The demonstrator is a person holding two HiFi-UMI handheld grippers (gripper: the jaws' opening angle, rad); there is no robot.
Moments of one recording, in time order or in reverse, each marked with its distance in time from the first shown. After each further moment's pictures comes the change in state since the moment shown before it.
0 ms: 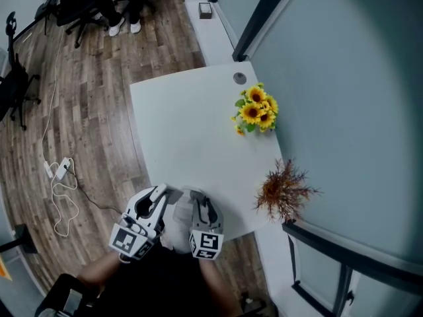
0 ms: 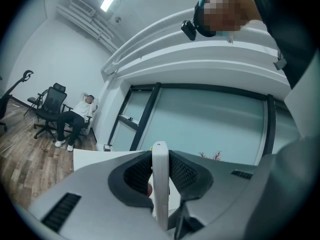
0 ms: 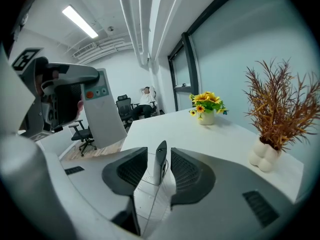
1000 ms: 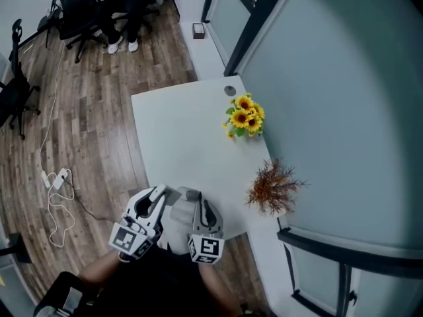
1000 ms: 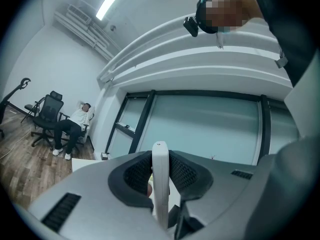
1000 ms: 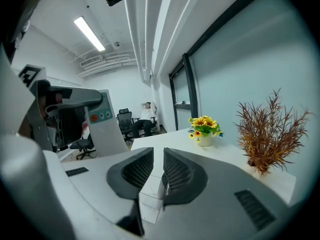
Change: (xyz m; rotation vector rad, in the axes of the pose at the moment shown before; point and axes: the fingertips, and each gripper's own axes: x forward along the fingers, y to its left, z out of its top) left arm -0.029 -0.033 0.024 0.046 -0.069 -0.020; right arm -0.056 0.008 0.052 -0.032 -0.186 0.004
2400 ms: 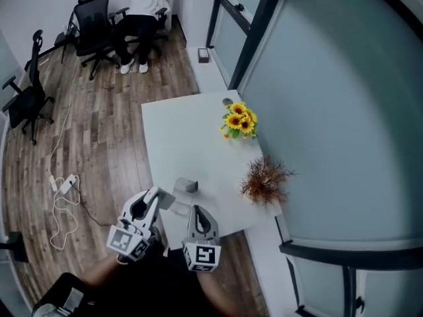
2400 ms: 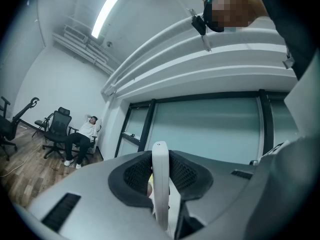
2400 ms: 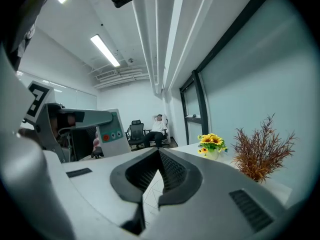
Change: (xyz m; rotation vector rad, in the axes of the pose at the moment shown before) left arm -0.074 -0.072 0.025 0.069 -0.063 0.106; right arm -0.109 0.034 0.058 -0.020 -0.137 0.129
